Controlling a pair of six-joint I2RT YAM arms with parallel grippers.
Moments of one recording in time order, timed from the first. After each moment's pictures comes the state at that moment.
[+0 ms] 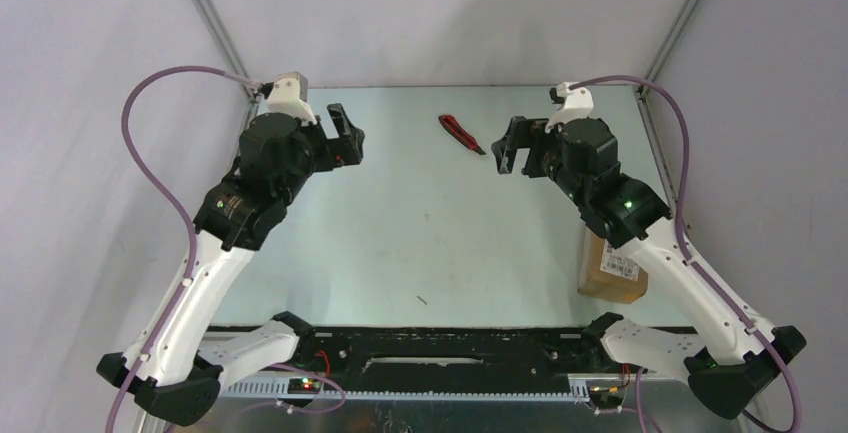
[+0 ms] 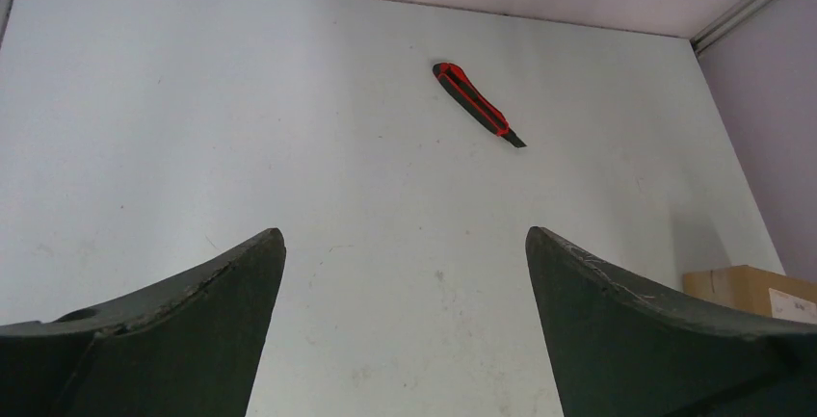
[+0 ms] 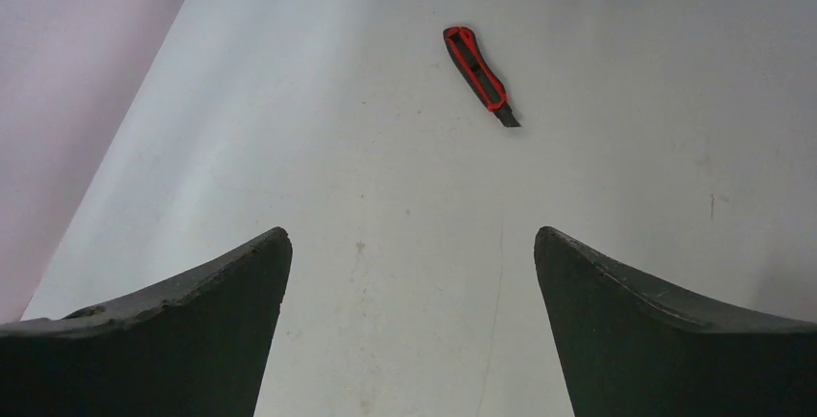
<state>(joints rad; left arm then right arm) -0.50 1.01 1.37 -0.66 -0.29 -0.37 0.60 1.08 1.22 -0.46 0.21 0.38</state>
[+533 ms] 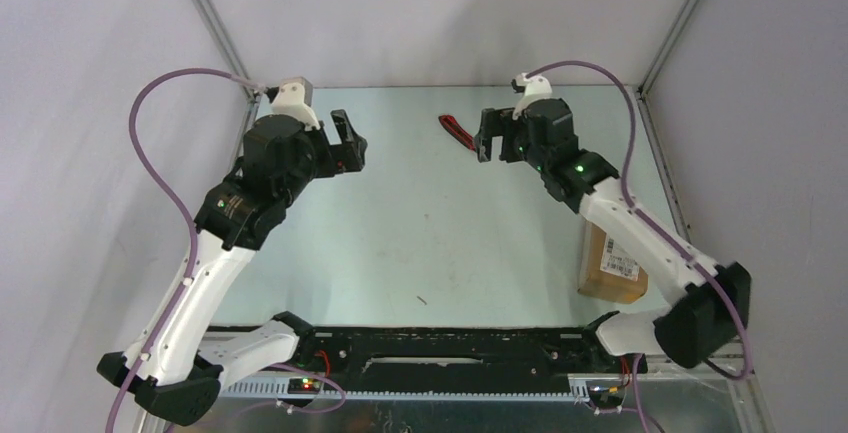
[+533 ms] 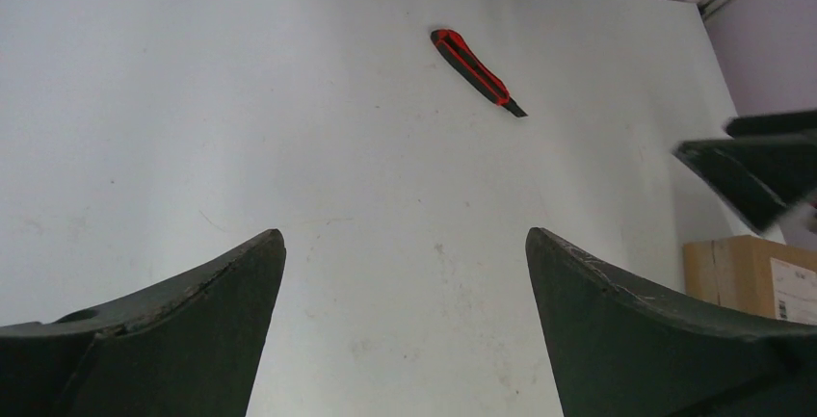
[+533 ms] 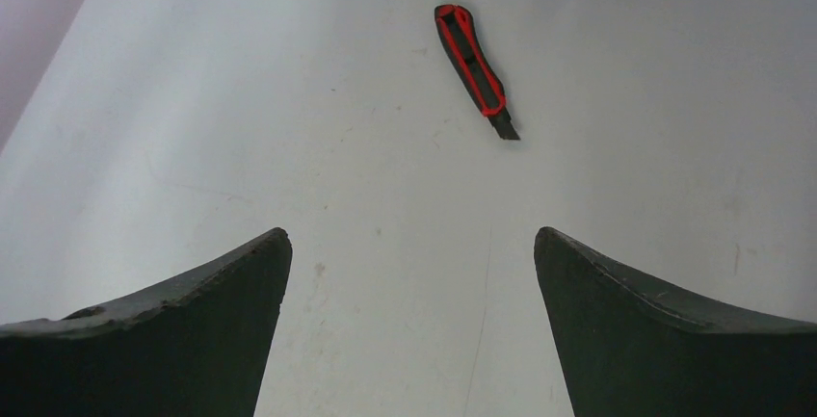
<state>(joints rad) -0.50 1.01 1.37 -0.71 -0.26 -0.39 0.53 1.31 1.22 -0.30 0.11 0.29</state>
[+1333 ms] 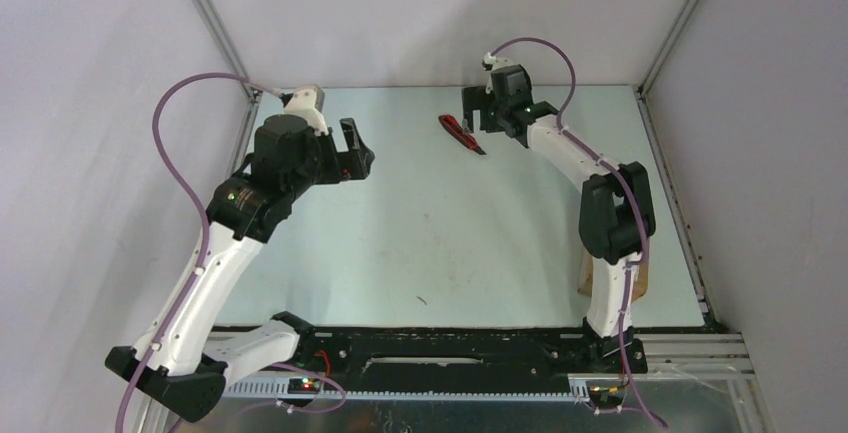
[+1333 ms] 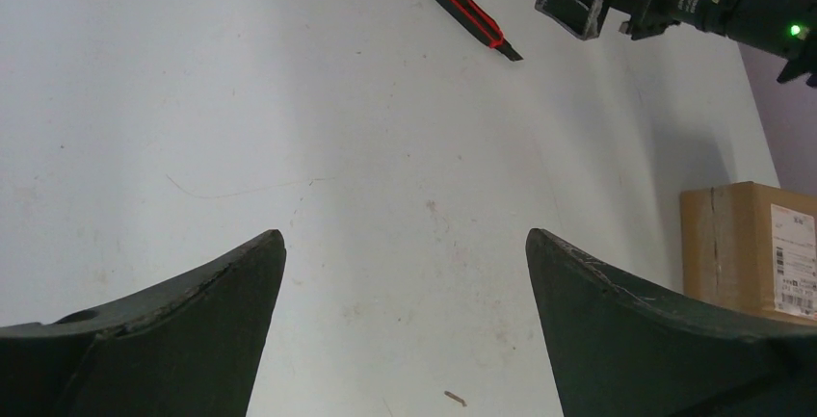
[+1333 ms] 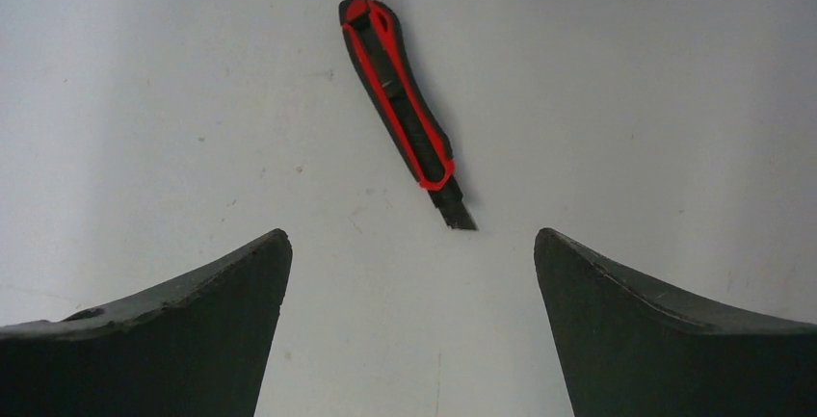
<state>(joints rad) -0.45 1.04 1.32 -0.74 -0.12 -0.39 0.40 1.99 1.66 -0.30 0.03 0.23</state>
